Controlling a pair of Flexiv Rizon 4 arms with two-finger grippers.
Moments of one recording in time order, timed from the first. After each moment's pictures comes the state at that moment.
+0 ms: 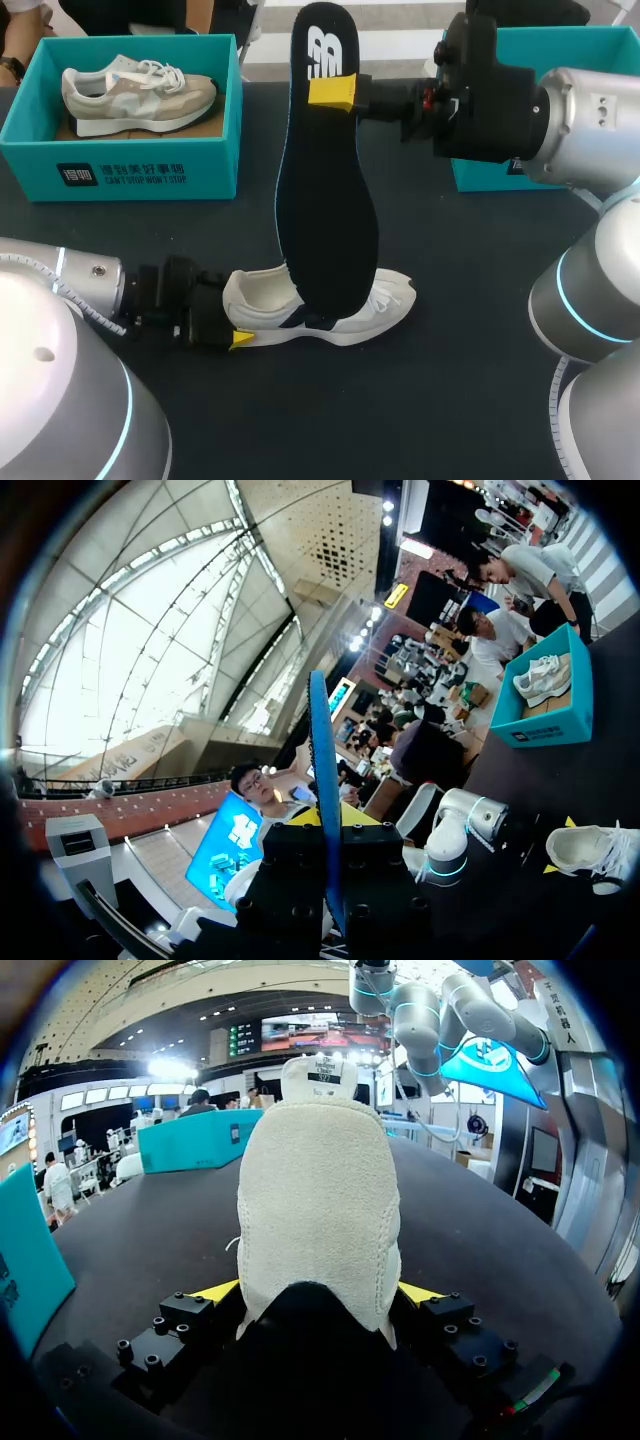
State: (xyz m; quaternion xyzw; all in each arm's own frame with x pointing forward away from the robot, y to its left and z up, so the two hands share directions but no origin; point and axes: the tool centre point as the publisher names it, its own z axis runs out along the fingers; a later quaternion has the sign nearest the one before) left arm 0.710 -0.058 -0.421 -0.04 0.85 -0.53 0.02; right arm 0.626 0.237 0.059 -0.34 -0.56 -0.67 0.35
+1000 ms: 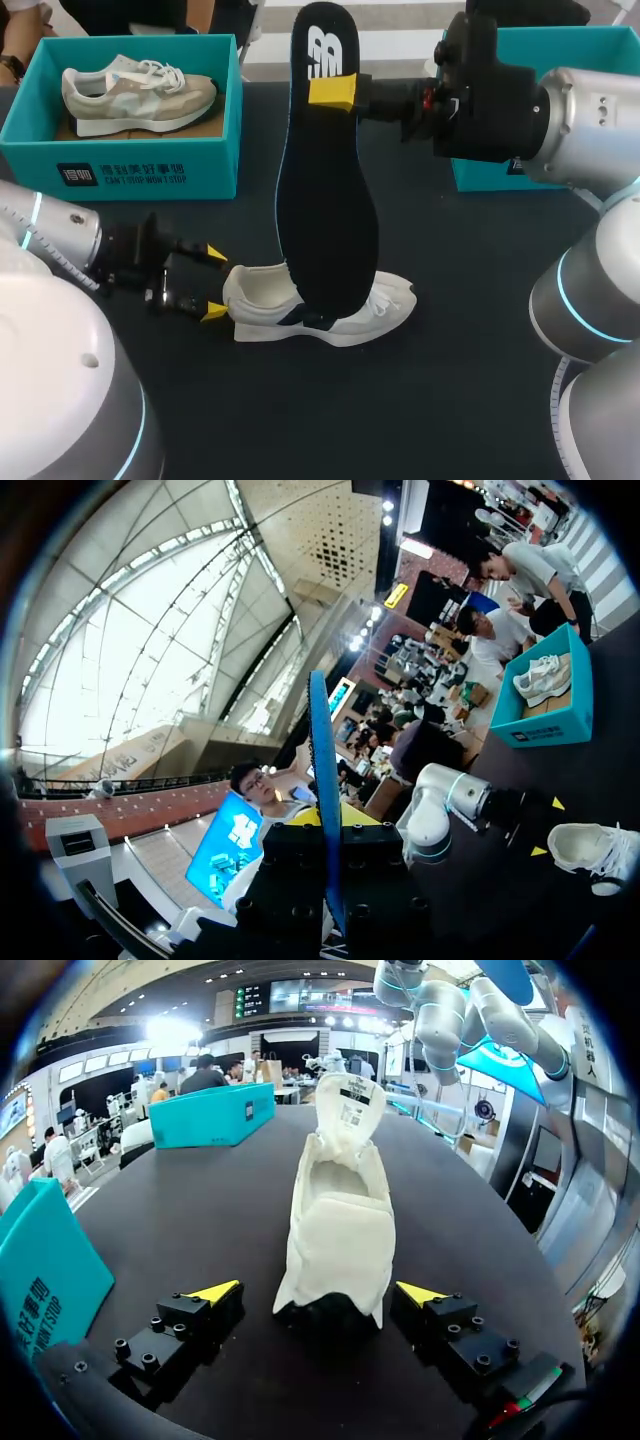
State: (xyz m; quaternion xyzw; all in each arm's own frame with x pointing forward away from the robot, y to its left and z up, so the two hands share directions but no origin) left arm 0.728 -0.022 -0.375 -0.06 0.89 -0.46 0.00; right arm 0.626 0.237 0.059 -0.34 -0.56 -0.67 0.35
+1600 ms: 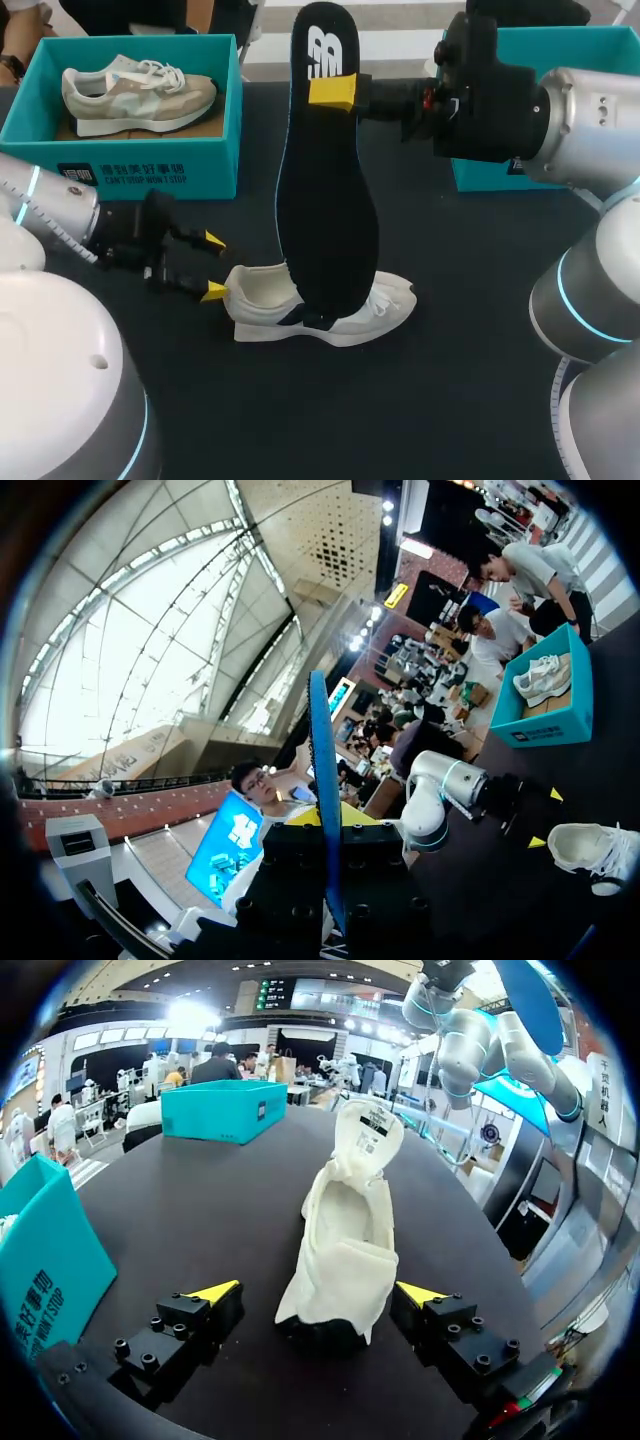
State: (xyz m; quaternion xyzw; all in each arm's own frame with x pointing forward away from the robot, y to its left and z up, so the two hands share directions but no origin) left arm 0.738 -0.023 -0.344 -0.11 0.89 -0.44 -0.03; right arm 0.626 0.237 0.059 -0.34 -0.56 -0.67 0.35
